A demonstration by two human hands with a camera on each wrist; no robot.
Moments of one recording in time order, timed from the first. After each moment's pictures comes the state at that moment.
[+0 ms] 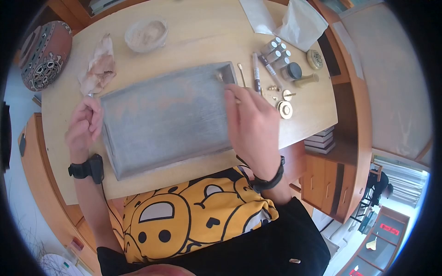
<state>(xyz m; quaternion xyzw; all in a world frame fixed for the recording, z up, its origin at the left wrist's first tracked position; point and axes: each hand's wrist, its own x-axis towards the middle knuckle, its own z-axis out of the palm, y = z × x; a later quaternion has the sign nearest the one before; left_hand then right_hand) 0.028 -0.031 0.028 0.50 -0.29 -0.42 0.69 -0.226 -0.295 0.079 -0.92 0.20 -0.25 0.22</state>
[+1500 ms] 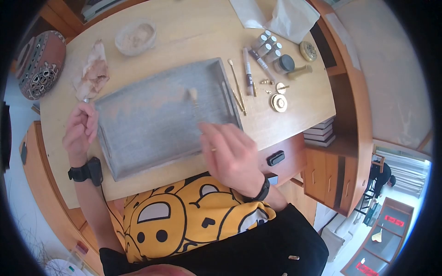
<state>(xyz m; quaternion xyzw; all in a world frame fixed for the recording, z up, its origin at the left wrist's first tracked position) 0.030 -0.031 0.026 0.48 -0.30 -0.43 0.70 -0.257 -0.257 0.079 -0.93 0.13 -0.27 0.21</state>
